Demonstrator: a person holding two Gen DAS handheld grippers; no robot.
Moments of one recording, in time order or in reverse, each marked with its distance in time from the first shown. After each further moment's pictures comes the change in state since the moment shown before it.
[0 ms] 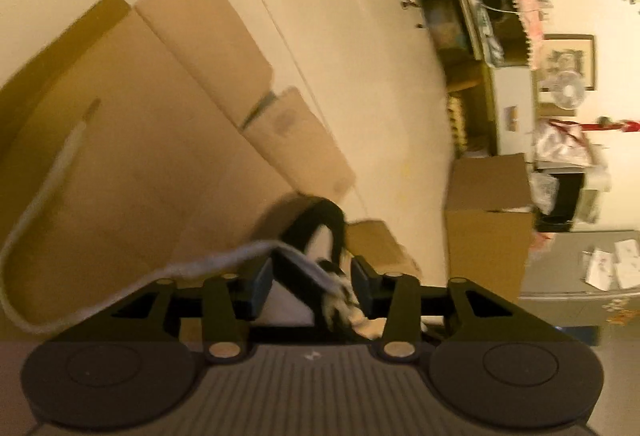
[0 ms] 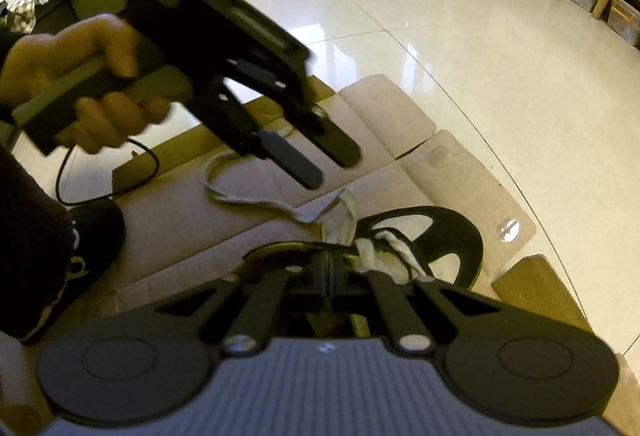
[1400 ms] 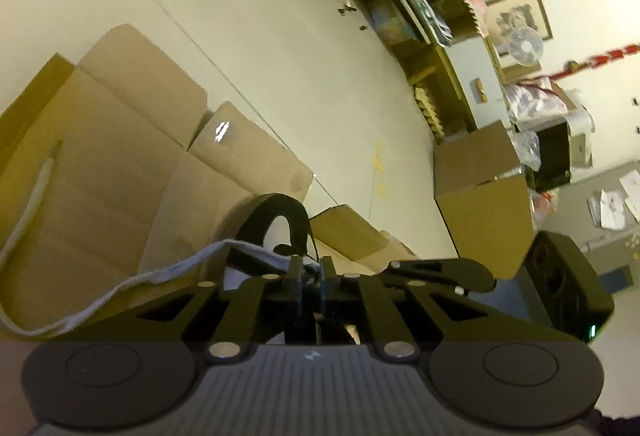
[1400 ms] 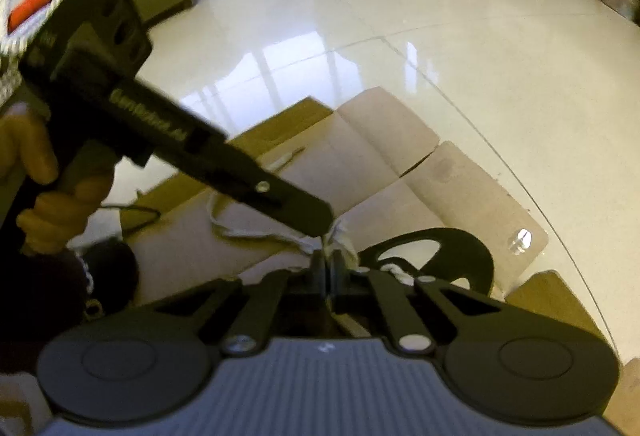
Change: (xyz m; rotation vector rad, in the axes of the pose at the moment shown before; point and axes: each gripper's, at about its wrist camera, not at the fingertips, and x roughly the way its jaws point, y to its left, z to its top) left arm -0.017 -0.043 -0.038 0.320 -0.107 0.039; right arm -0.001 -0.022 0.016 0.148 -0.037 0.060
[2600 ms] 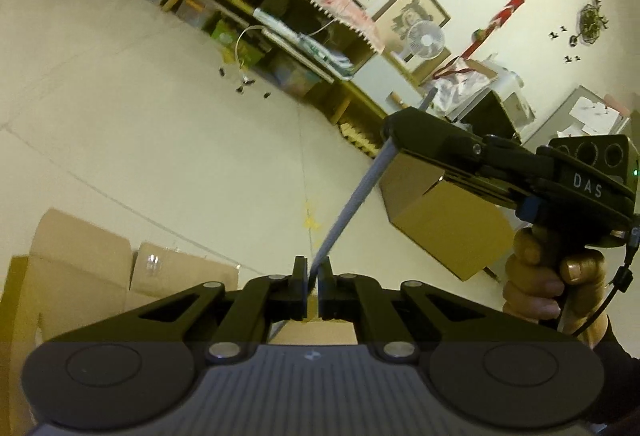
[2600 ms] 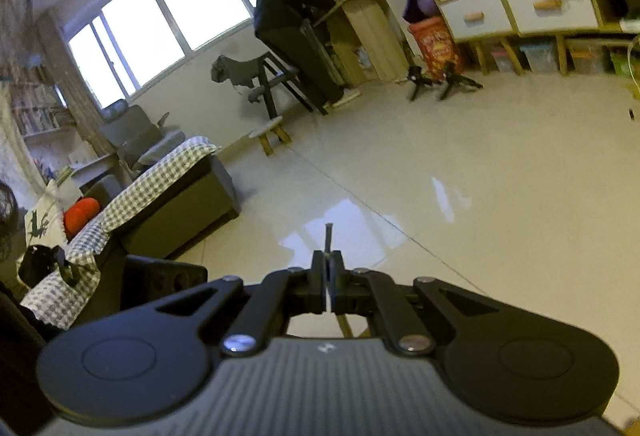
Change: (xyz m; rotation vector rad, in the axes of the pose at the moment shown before) left arm -0.064 -0.100 0.015 0.339 -0.199 -0.076; right arm -0.143 0.011 0.084 0.184 -0.507 0.185
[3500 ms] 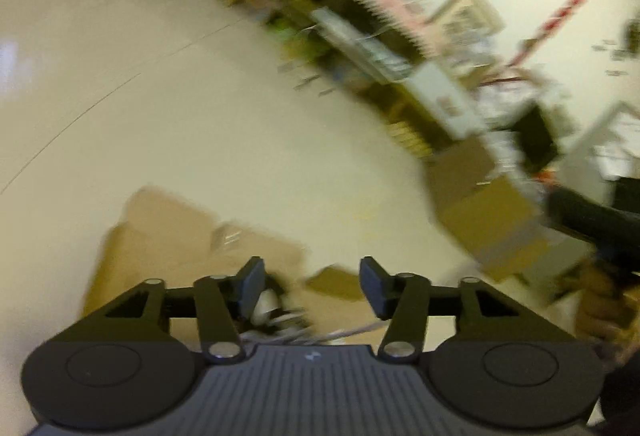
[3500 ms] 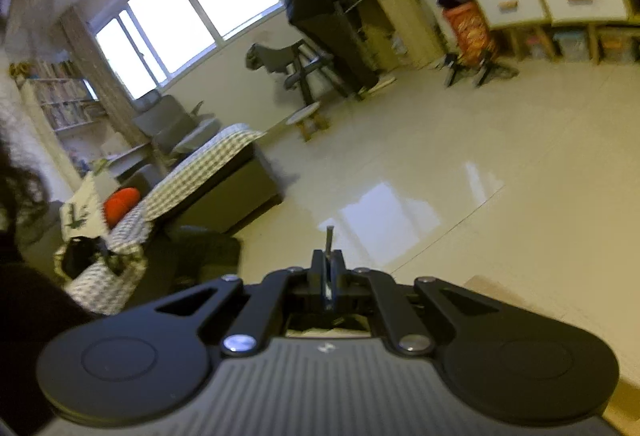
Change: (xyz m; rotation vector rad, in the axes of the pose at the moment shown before) left arm -0.055 0.056 -0.003 -0.160 0.131 0.275; right arm -0.013 0.043 -0.013 0.048 0.138 0.170
